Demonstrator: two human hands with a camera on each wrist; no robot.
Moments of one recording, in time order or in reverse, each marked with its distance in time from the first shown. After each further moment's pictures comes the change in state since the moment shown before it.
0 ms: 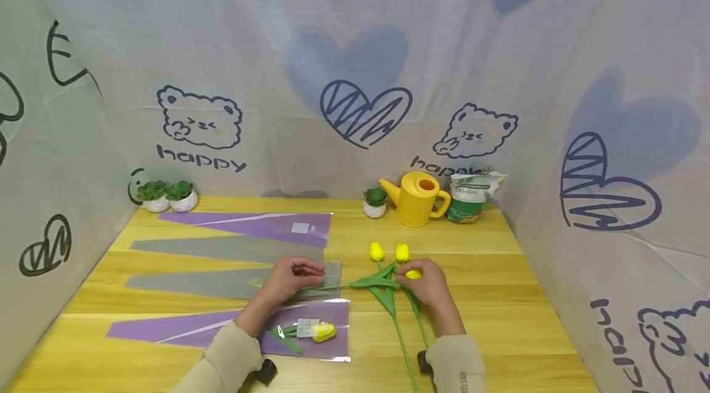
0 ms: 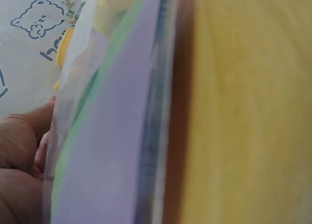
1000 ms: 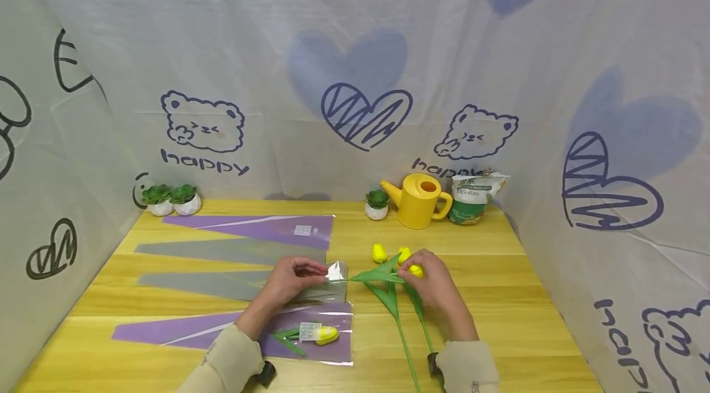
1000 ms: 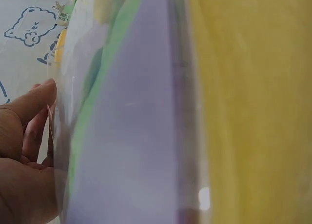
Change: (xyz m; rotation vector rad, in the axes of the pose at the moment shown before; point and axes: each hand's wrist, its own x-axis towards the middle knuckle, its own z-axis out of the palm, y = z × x) left_hand -0.003 0.012 0.000 -0.020 -0.009 0.063; right_hand -0.007 -0.015 -0.021 -0.088 -0.007 -0.309
